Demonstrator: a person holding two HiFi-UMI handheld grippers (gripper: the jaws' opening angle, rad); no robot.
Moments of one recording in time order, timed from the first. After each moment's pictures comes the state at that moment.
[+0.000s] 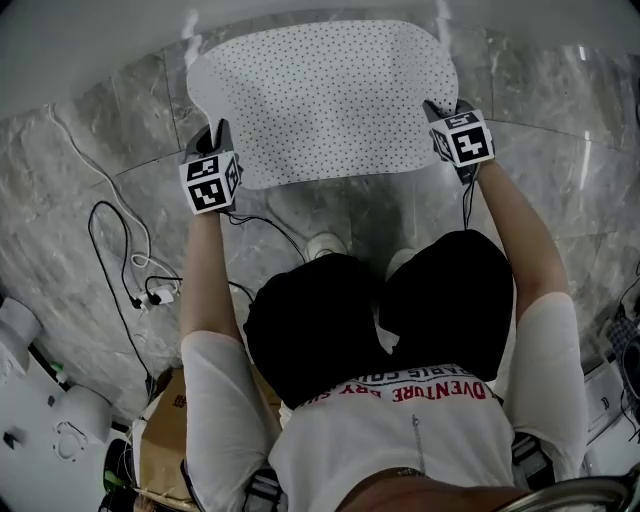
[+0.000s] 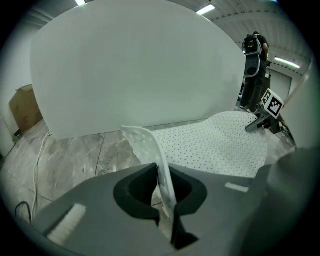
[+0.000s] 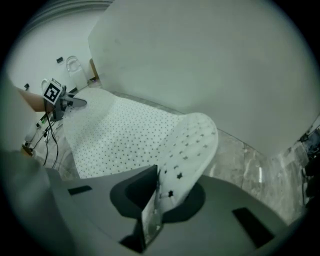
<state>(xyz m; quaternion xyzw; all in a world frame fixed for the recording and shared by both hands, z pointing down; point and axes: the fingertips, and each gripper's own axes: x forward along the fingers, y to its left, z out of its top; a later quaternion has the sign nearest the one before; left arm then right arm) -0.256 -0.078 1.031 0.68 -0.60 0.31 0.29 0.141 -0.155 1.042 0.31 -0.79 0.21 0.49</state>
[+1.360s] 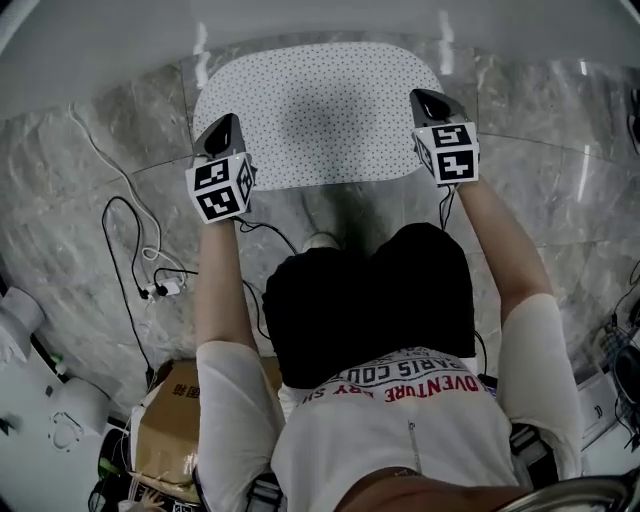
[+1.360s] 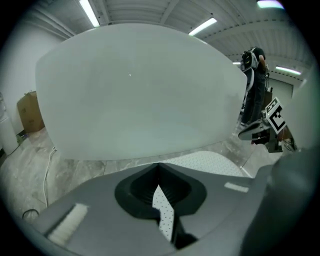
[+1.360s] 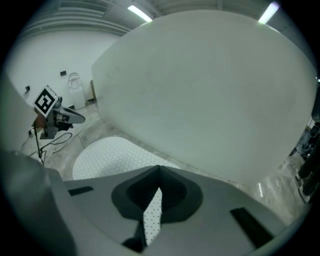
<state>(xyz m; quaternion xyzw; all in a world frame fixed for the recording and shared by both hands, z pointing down) -0.221 -0.114 0.907 0.68 -0.63 0.26 0.27 0.093 -0.196 0.912 0.38 -0.83 0.15 0.38</state>
